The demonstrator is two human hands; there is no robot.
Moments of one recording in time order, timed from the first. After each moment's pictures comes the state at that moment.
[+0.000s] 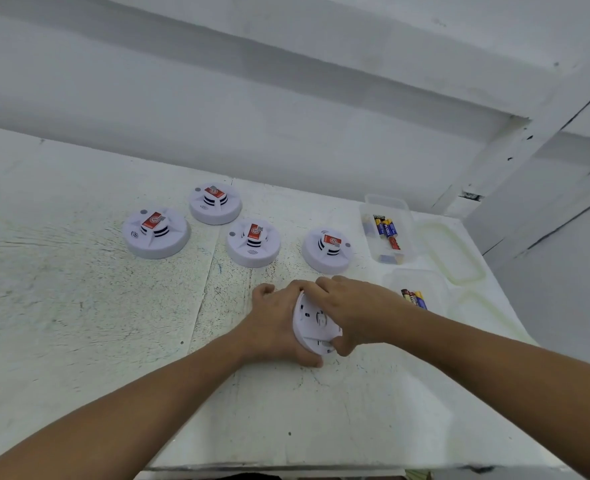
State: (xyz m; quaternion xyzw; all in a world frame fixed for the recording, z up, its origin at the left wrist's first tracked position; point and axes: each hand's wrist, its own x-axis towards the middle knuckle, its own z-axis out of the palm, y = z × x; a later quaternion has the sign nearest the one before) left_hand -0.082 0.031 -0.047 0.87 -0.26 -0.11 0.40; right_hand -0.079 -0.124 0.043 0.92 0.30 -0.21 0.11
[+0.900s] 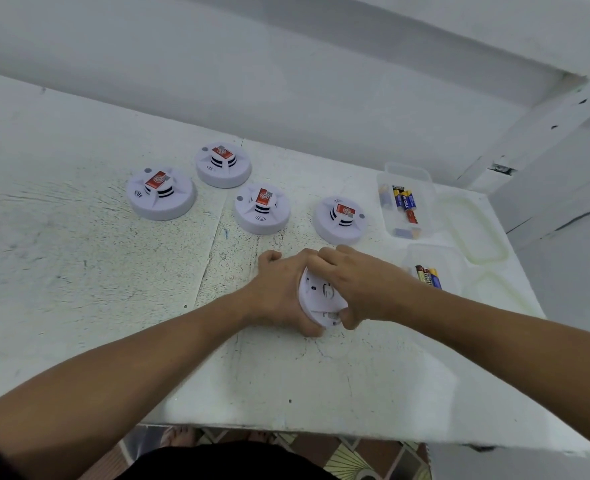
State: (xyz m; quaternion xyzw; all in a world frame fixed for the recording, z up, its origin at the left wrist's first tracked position) left_hand -0.077 0.030 -0.040 0.87 -0.27 -0.14 0.38; right_hand -0.076 -0.127 0.032 0.92 0.33 -0.21 0.09
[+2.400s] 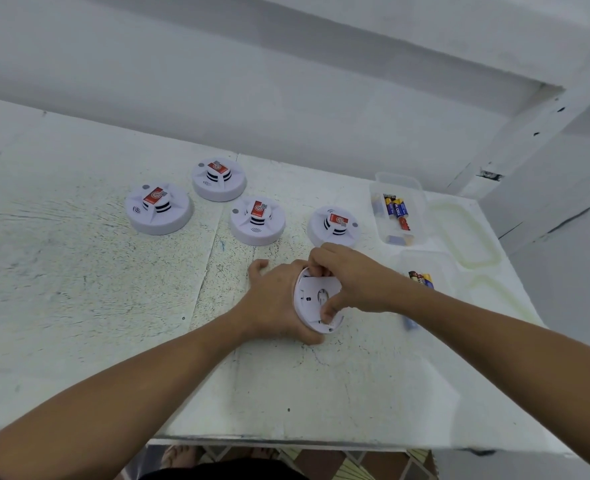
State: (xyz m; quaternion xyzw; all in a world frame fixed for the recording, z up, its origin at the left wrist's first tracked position) left_hand -0.086 0.028 -0.040 0.89 -0.25 -0.08 0.38; right_hand -0.063 -0.137 0.022 0.93 0.24 -0.21 -0.15
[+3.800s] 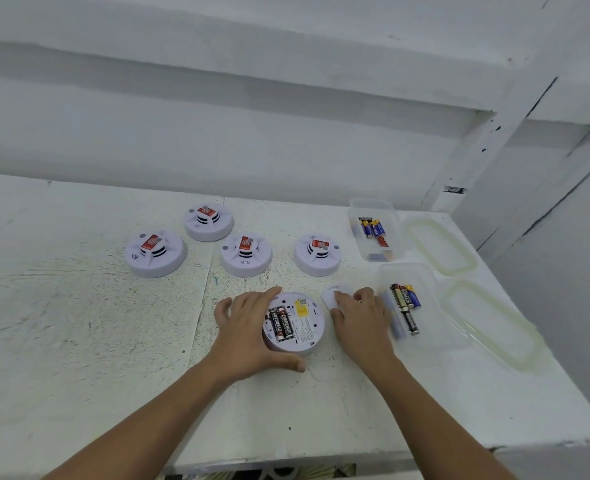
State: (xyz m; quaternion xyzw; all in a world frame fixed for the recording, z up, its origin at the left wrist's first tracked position) left_hand -0.108 0.056 -0.046 0.92 -0.18 -0.04 0.35; right_hand -0.118 -0.146 -0.031 0.99 -0.10 0.02 -0.07
